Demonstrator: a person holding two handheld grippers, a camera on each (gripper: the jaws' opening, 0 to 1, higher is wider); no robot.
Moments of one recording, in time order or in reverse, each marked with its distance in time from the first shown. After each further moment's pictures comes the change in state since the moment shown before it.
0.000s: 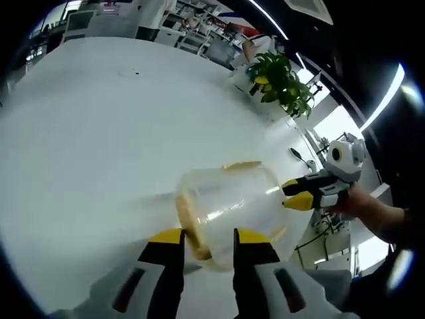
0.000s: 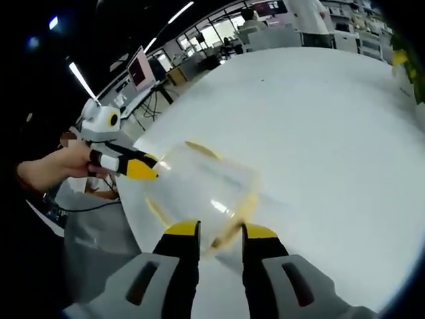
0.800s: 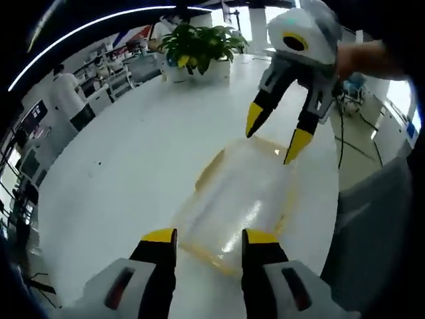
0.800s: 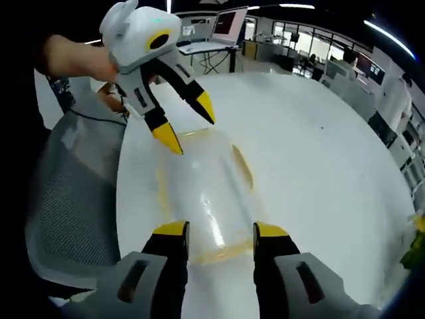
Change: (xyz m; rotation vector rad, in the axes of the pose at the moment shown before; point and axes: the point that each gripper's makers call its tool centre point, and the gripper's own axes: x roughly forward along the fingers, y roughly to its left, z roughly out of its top) left arm -0.001 -0.032 0.028 0.922 0.080 0.173; right arm 0.004 0.023 0.025 -0.705 0.158 0.028
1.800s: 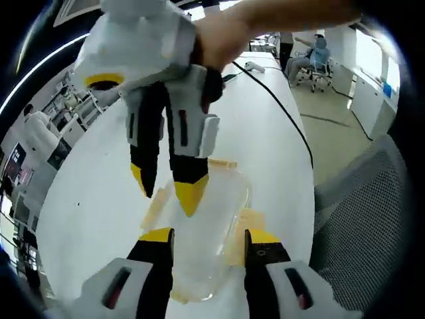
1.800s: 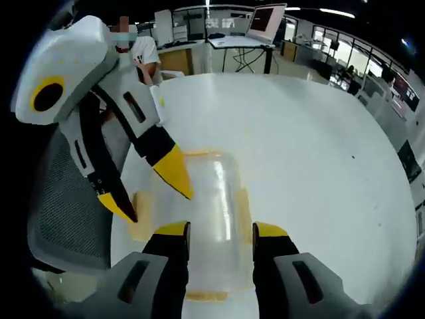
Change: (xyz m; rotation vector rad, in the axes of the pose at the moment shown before) left arm 0.006 -0.061 0.030 0.240 -0.032 -0.091; right arm 0.036 -0.013 0.033 -0.194 0.085 0.197
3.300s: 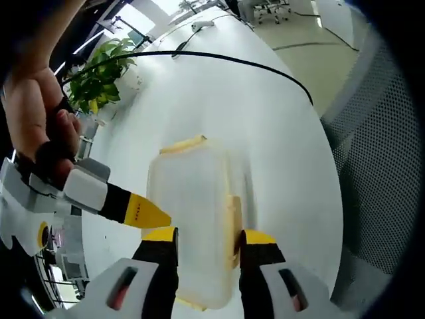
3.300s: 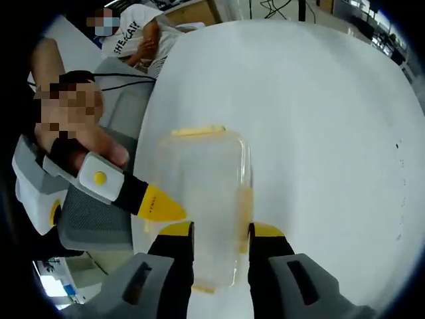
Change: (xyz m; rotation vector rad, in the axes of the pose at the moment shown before) left arm 0.025 -0.011 -0.015 0.351 0.178 0.101; right arm 0.015 0.002 -0.008 0.035 0.368 0.237
